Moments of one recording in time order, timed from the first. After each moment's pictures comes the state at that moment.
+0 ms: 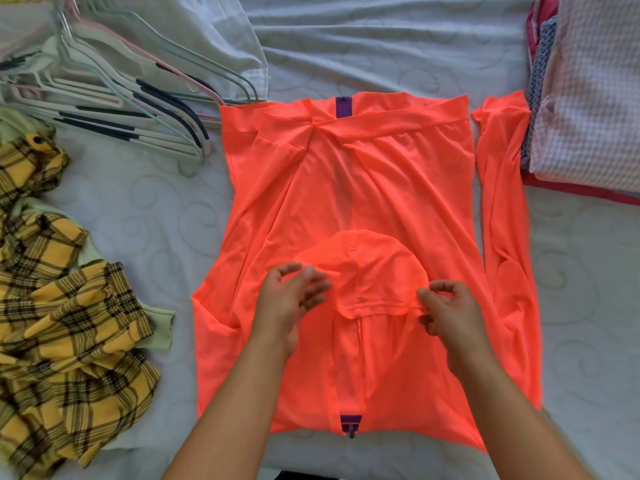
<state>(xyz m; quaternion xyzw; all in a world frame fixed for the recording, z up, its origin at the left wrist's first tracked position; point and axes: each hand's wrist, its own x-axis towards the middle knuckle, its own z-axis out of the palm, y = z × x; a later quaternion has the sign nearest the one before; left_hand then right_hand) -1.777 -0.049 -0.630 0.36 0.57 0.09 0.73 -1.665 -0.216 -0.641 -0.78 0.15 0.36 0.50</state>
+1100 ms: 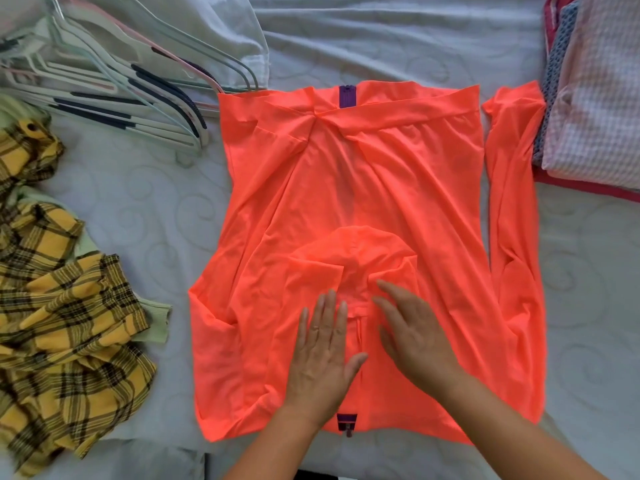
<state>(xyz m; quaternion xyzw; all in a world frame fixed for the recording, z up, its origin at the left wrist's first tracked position) -1.838 -0.132 -0.690 0.96 0.21 -0.05 0.14 -1.696 -0.237 -0.689 -0.83 -0.50 0.14 0.22</state>
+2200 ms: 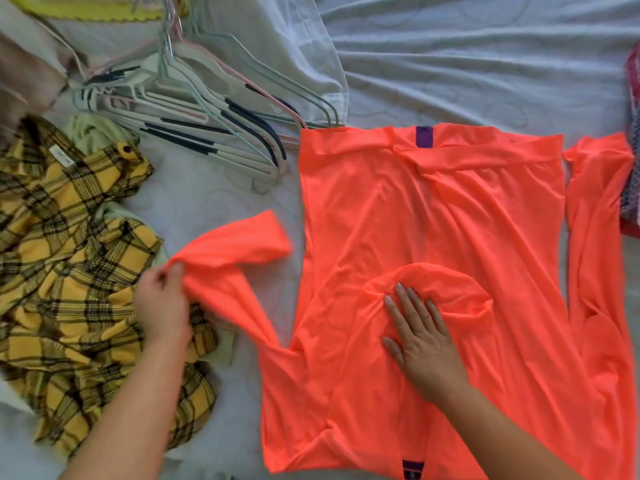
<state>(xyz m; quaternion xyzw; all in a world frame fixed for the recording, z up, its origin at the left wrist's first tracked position) -1.915 0.138 -0.648 0.59 0.70 0.22 0.34 -1.721 -0.156 -0.715 -0.84 -0.51 0.17 0.03</state>
